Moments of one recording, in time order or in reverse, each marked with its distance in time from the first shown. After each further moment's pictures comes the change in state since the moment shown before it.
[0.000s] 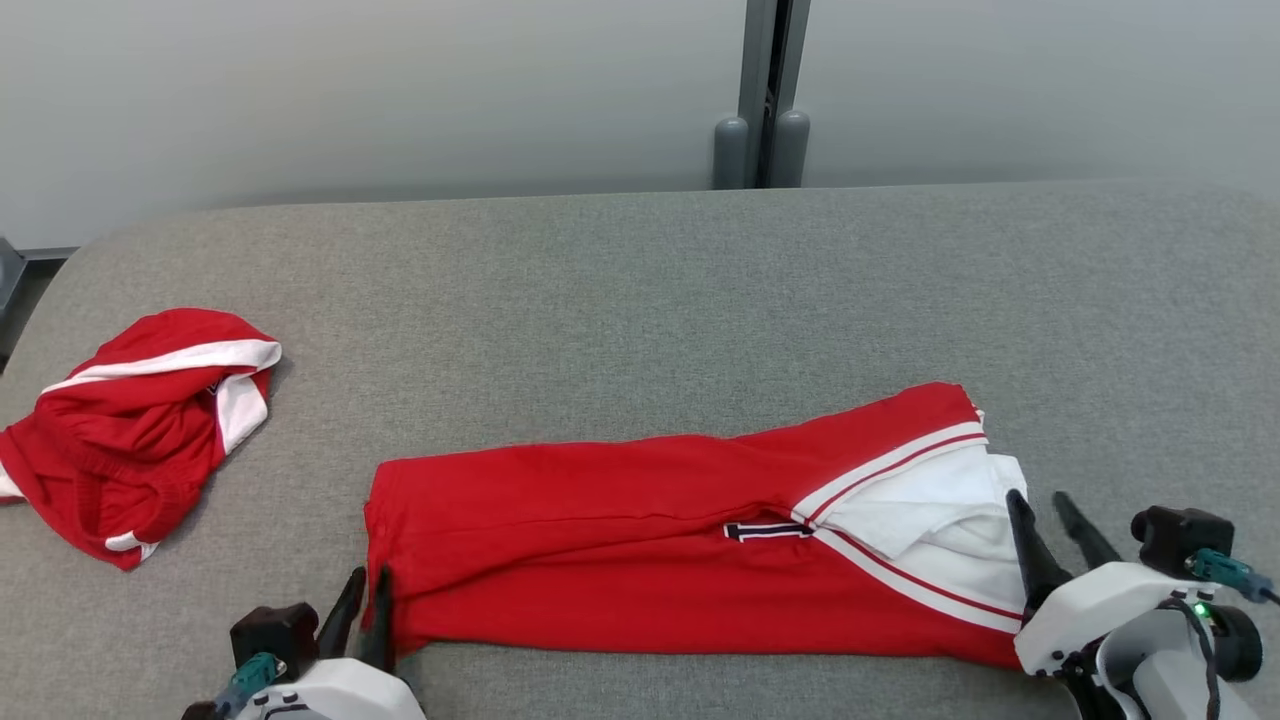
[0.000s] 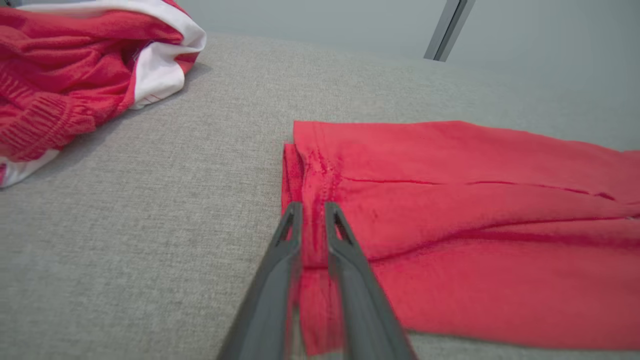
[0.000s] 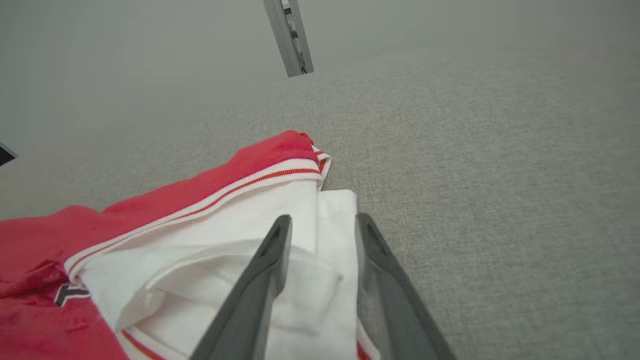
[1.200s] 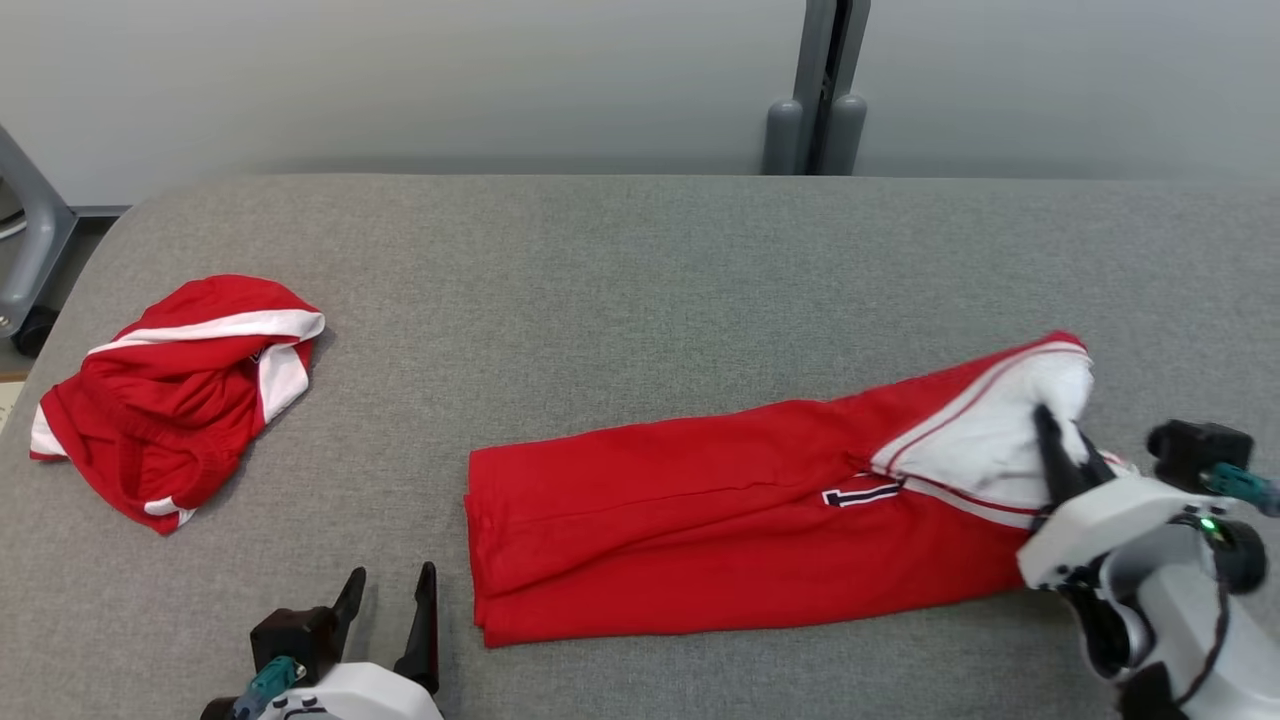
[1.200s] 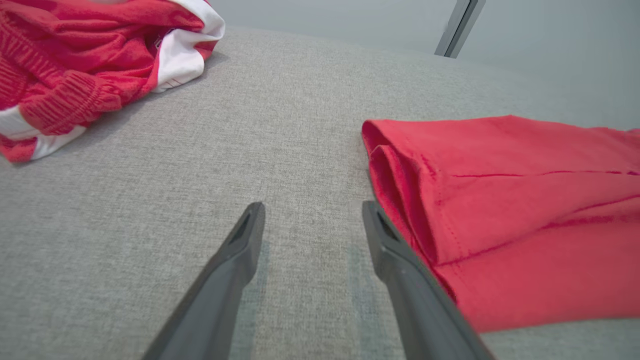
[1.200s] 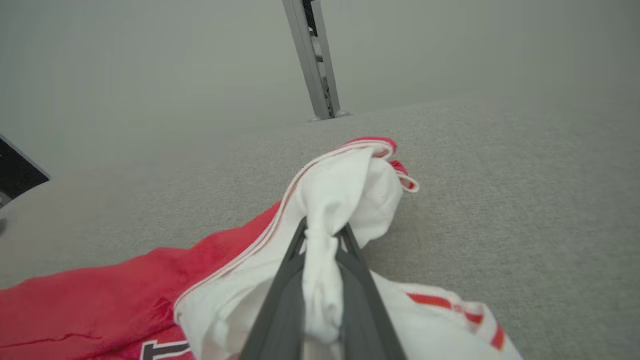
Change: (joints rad) left arm 0.032 -0.043 0.046 -0.050 0.077 -0.023 -0.002; right arm -0.143 -0.030 0.002 0.056 0.041 0.000 0.010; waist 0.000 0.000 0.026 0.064
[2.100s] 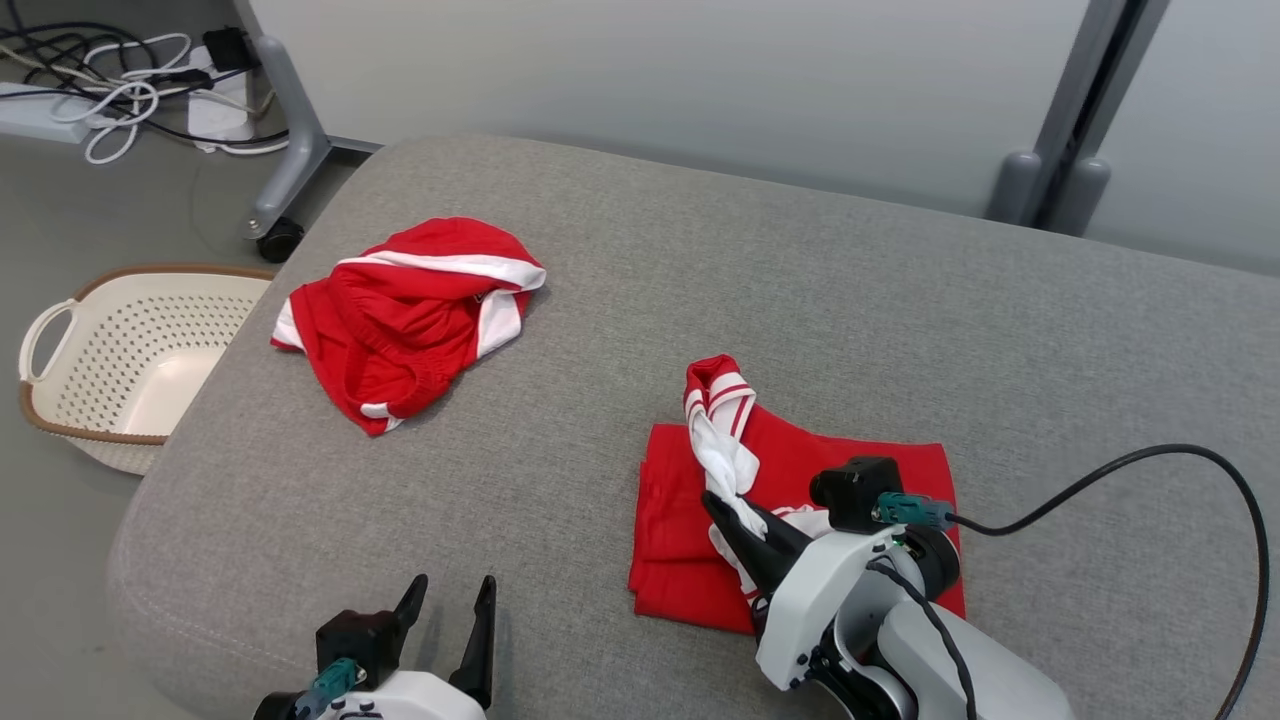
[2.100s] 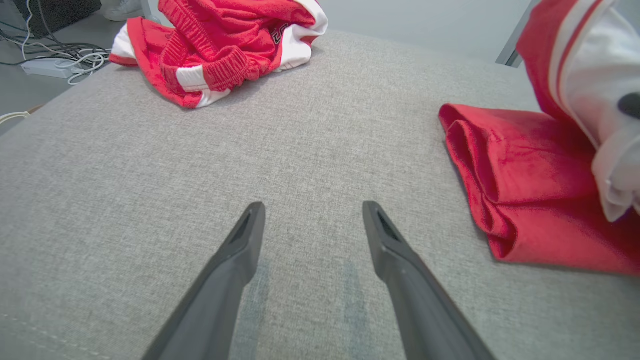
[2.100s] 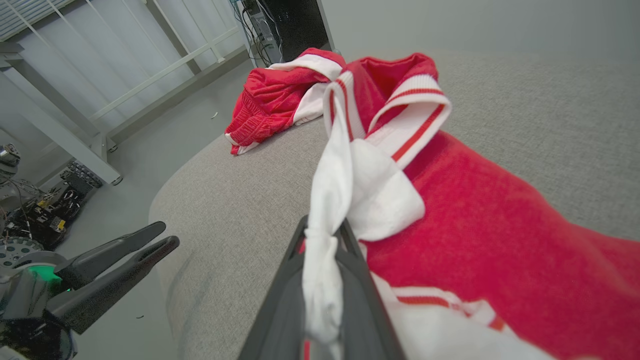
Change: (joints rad) left arm -0.014 0.000 -0.159 0.014 -0.054 0.023 0.000; right arm -0.033 0.171 0.524 -0.185 0.128 0.000 0.126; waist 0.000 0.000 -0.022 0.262
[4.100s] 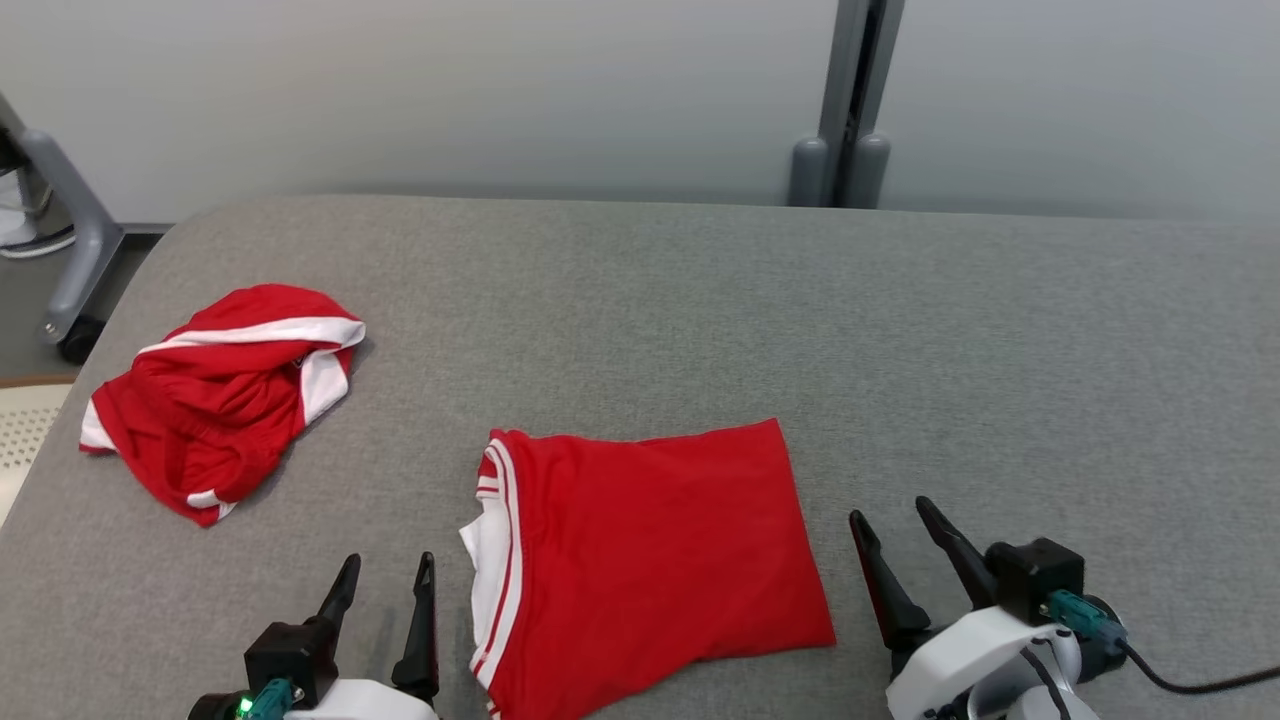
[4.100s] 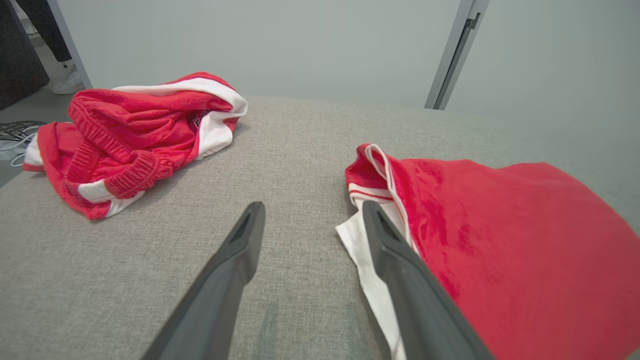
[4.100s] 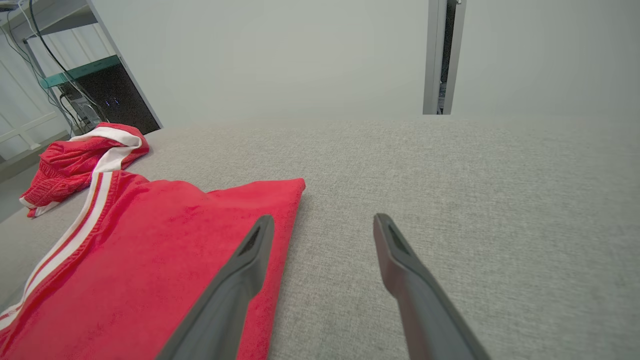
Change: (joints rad) left arm 0.120 -0.001 0.174 -0.228 0.123 0.008 0.000; right arm 0.328 0.004 -0.533 -0.172 -0.451 0.000 -0.137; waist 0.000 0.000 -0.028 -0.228
